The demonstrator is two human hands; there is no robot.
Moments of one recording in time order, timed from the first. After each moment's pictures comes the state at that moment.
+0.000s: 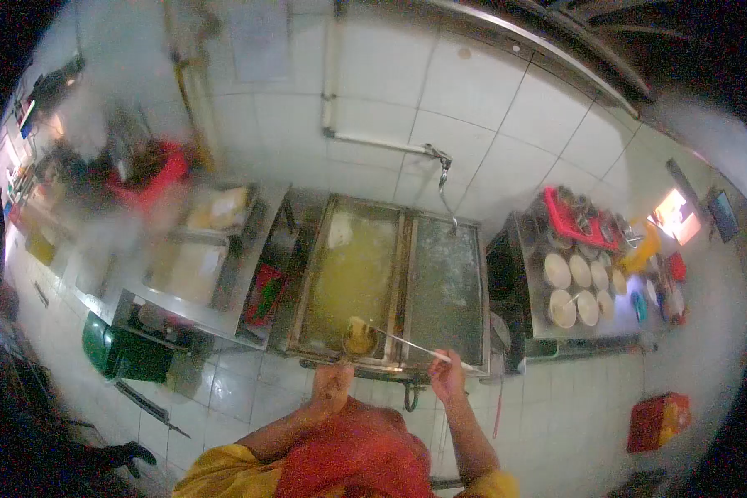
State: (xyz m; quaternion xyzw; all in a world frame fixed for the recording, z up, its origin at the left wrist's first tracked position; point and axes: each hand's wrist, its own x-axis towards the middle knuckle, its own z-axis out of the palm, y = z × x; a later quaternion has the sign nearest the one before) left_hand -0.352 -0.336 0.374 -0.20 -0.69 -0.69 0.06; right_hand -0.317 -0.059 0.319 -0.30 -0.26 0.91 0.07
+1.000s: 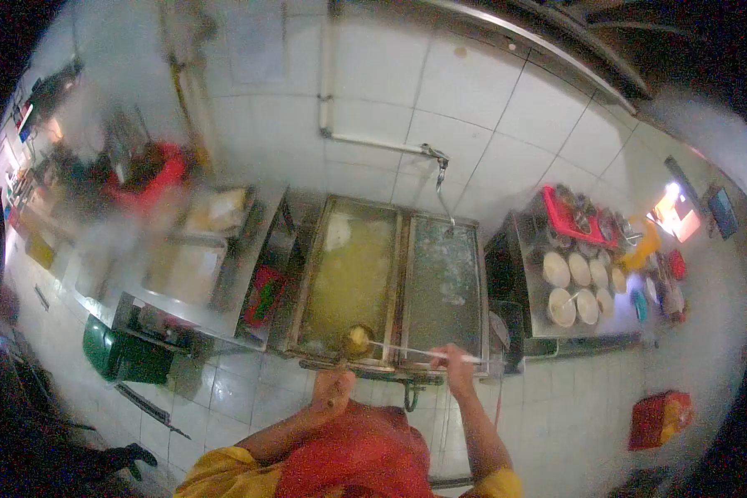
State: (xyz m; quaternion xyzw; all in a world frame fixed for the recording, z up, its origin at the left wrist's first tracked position) left_hand -0.349 -0.338 0.377 -0.25 -0.68 -0.69 0.04; right_hand -0.321 -0.048 0.359 -0.16 -0.66 0.73 0.06
